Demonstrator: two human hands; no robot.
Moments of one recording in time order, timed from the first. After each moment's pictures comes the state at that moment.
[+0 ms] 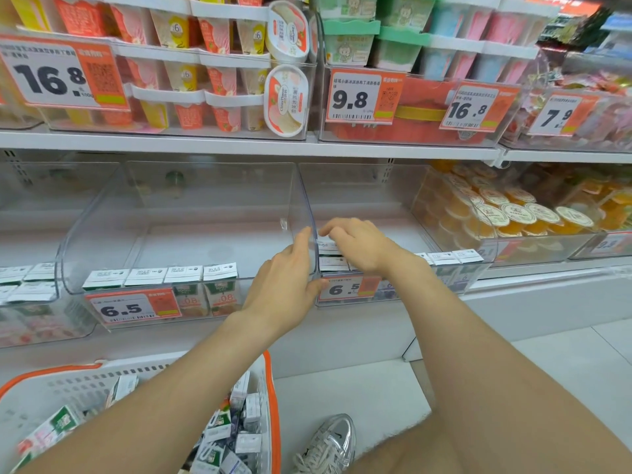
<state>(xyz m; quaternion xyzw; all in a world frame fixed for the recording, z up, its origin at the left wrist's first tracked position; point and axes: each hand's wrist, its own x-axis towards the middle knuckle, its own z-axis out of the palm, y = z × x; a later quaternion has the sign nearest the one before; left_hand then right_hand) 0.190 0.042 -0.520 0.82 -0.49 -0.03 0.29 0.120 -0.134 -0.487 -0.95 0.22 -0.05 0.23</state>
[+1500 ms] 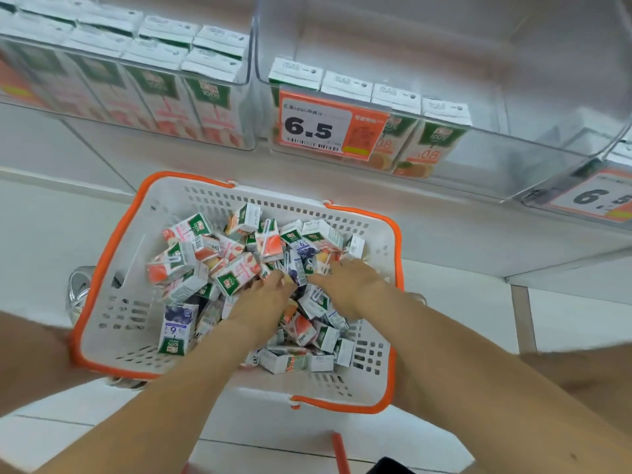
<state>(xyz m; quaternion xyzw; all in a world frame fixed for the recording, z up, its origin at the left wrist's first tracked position) 0.226 0.309 -0.813 0.88 -0.38 -0.29 -0.01 0.184 0.112 -0.747 -0.90 -0.04 0.42 -0.07</state>
